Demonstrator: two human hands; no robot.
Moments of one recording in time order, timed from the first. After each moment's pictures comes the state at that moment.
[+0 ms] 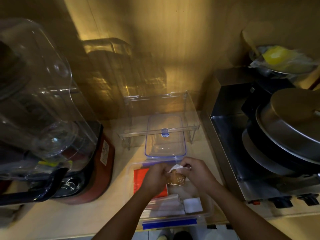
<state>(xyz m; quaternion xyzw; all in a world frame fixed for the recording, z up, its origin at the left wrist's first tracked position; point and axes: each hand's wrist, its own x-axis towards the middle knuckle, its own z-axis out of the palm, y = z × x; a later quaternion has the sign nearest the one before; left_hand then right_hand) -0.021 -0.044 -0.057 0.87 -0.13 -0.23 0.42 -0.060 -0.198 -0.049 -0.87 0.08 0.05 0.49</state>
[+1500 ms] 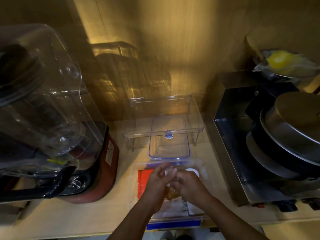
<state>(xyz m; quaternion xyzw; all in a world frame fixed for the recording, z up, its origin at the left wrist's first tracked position) -0.053 -0.035 -0.035 0.59 0.10 -0.29 0.75 -0.078 -0.160 -0.049 -0.85 -0.01 0.08 0.52</state>
